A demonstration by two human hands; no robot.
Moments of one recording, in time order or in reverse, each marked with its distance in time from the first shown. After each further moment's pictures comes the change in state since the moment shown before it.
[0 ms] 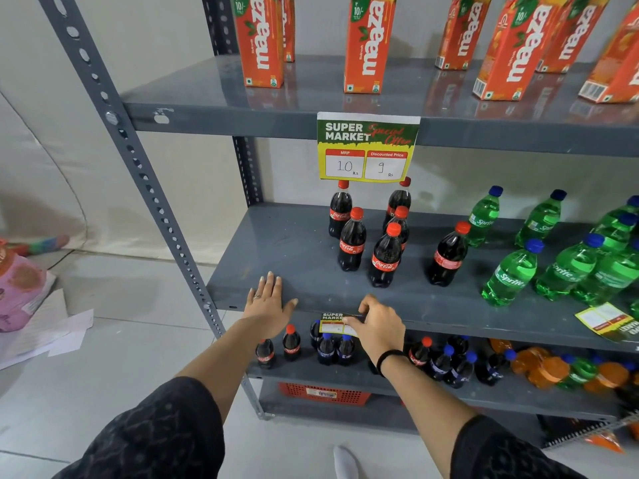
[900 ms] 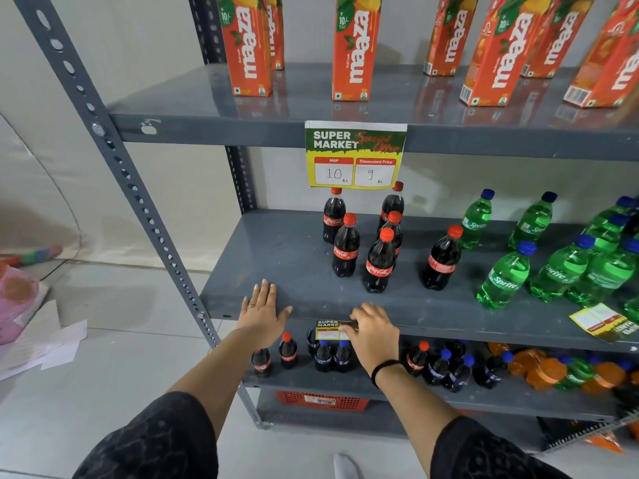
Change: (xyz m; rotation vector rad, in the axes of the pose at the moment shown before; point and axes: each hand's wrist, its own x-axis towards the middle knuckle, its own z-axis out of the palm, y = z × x) left_hand 0.002 0.000 0.005 0.022 0.003 0.001; right_hand -0.001 0.013 0.007 -0.244 0.106 -0.297
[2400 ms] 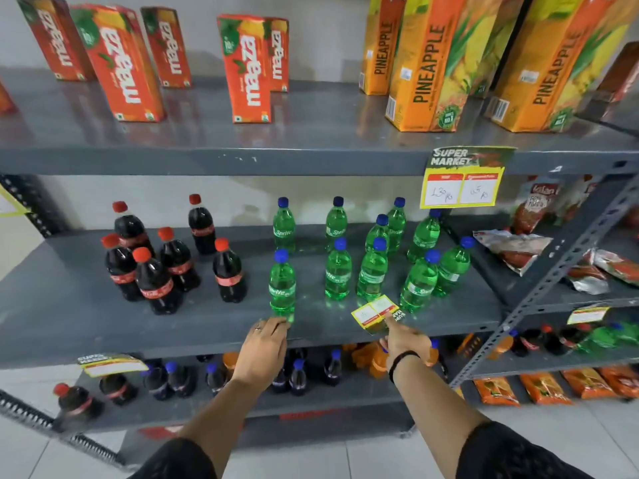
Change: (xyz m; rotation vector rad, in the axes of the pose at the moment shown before) left_hand -0.016 0.393 0.131 -0.127 0.438 0.541; right_hand -0.037 0.388 -0.196 1.033 0.463 1.383
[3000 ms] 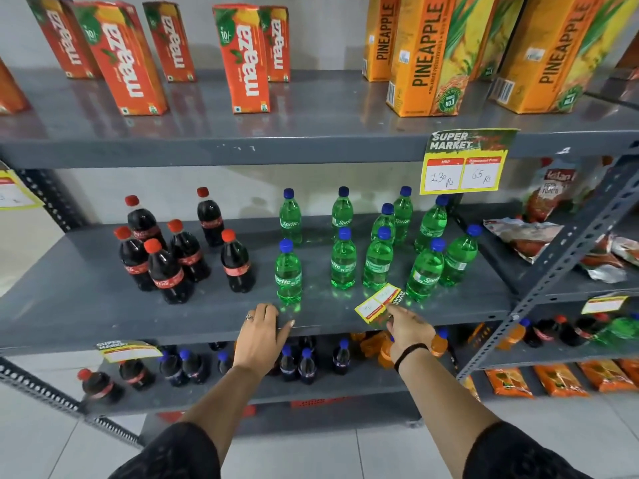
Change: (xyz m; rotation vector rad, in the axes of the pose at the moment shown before) left_hand -0.006 0.002 -0.017 0.047 0.010 -0.201; right_hand 0.001 -0.001 -0.002 0.132 -0.145 0.033
